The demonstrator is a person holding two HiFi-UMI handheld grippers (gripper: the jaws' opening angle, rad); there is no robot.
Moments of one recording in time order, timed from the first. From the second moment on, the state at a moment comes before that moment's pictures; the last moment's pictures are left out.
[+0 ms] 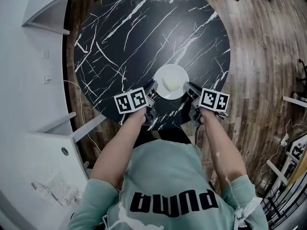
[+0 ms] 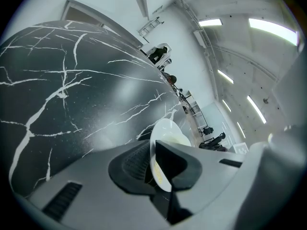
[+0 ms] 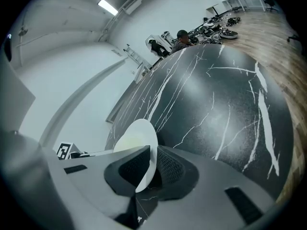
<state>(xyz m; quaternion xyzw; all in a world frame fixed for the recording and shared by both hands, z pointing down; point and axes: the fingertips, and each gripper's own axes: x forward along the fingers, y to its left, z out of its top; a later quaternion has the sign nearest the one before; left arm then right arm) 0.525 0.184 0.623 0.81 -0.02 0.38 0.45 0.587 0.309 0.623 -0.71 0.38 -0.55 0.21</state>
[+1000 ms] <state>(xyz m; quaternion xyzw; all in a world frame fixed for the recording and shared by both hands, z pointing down) 0.491 0.169 0.599 0.85 -0.02 0.36 0.40 0.599 0.329 0.594 -0.79 0.38 -0.47 0.12</state>
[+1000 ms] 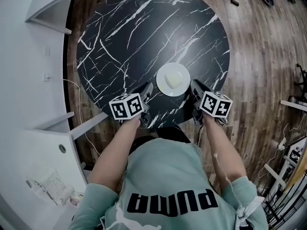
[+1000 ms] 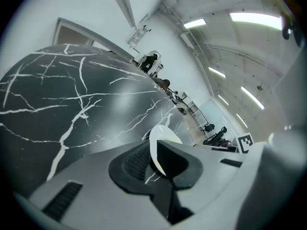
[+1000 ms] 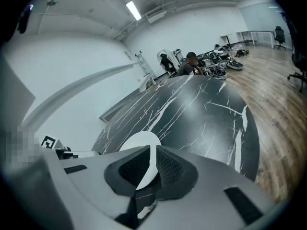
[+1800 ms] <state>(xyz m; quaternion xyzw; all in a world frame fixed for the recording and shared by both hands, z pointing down) 0.324 0.250 0.419 0.96 0.07 0.20 0.18 0.406 0.335 0.451 -0.84 0.47 -0.29 0.03</state>
